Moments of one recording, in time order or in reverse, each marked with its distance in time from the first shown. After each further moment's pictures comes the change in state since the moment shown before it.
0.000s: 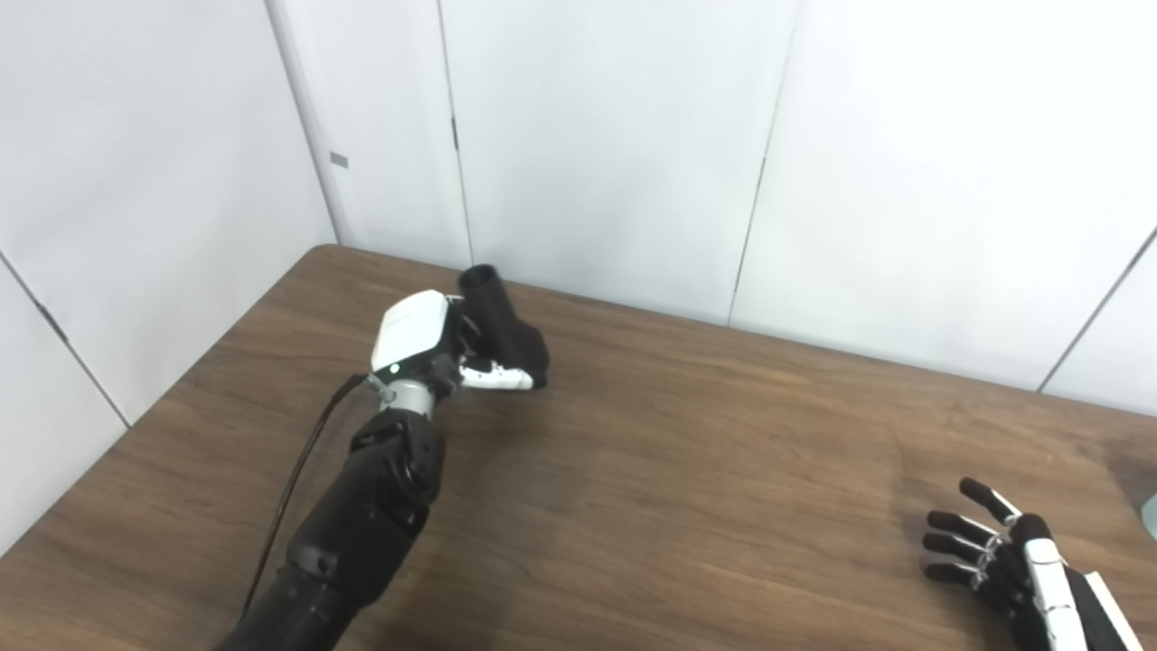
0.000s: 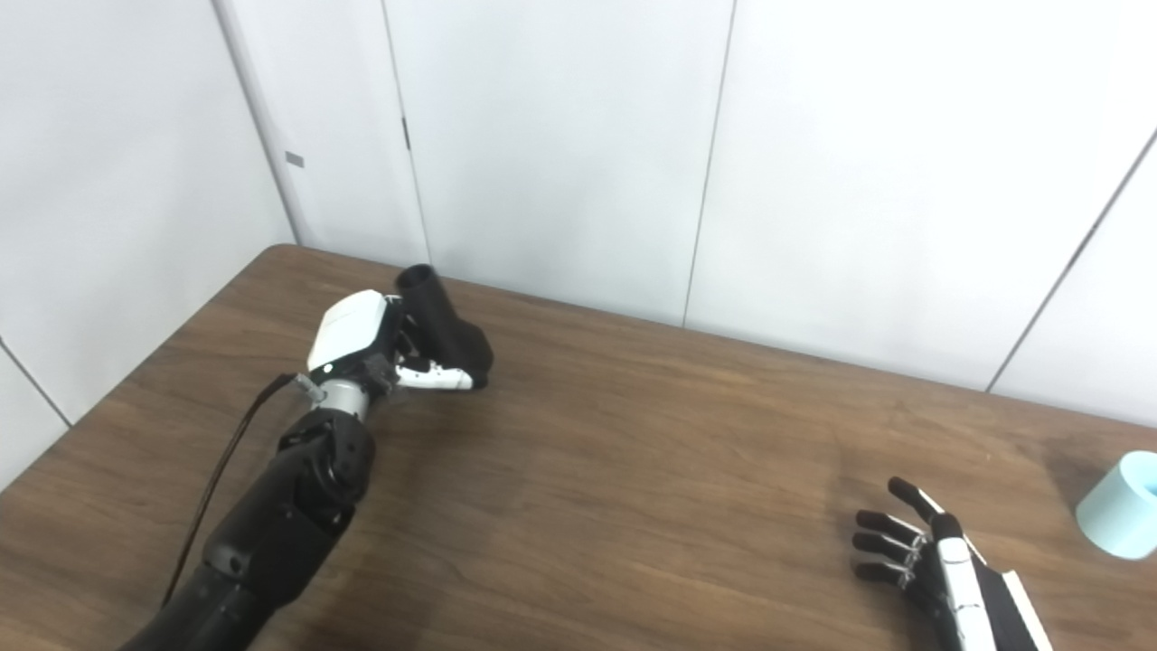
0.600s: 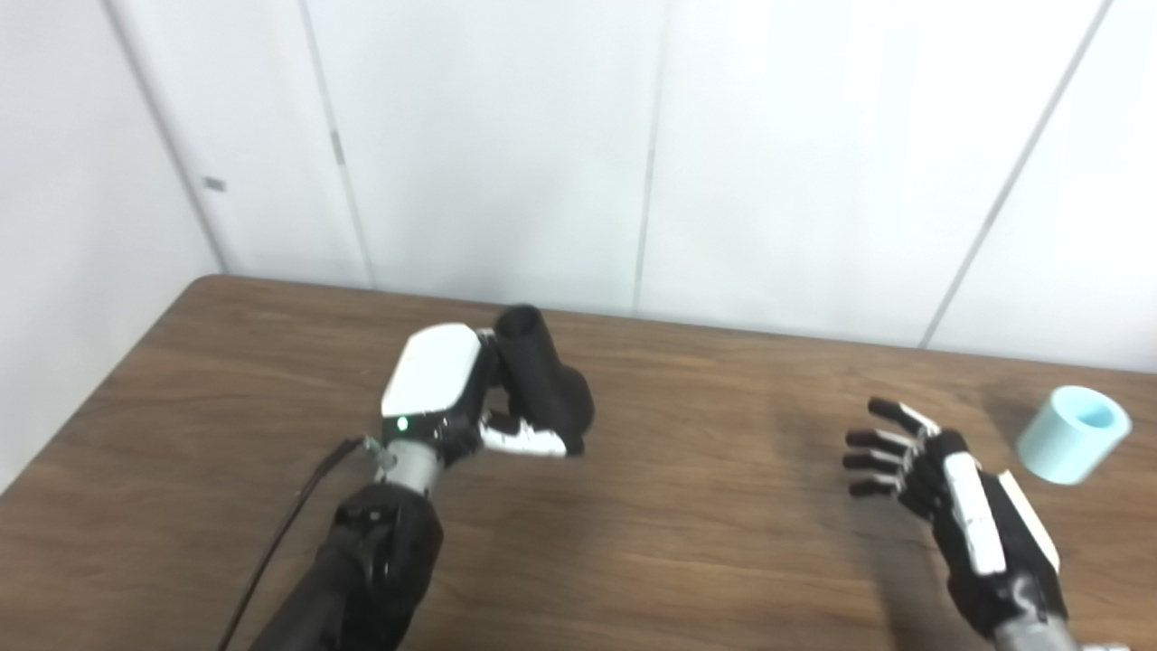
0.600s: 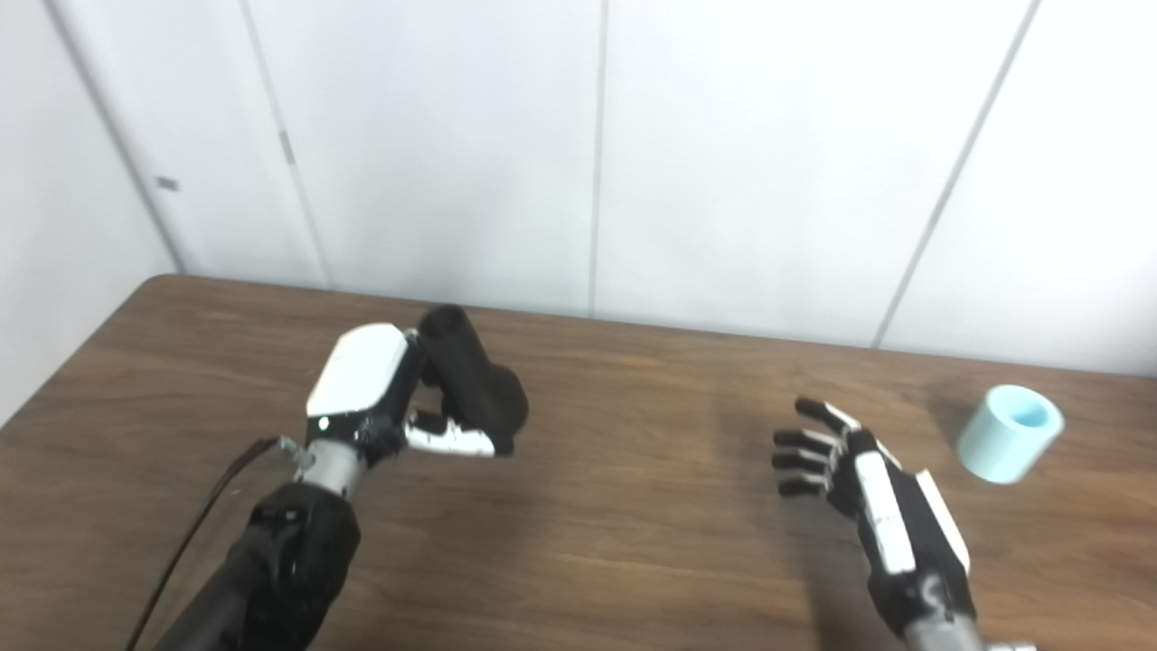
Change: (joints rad) left arm 0.088 -0.076 -0.179 -0.319 0.149 -0.059 -0.144; right arm -0.038 -0.006 -0.044 -0.167 -0.010 0.050 -0.025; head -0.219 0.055
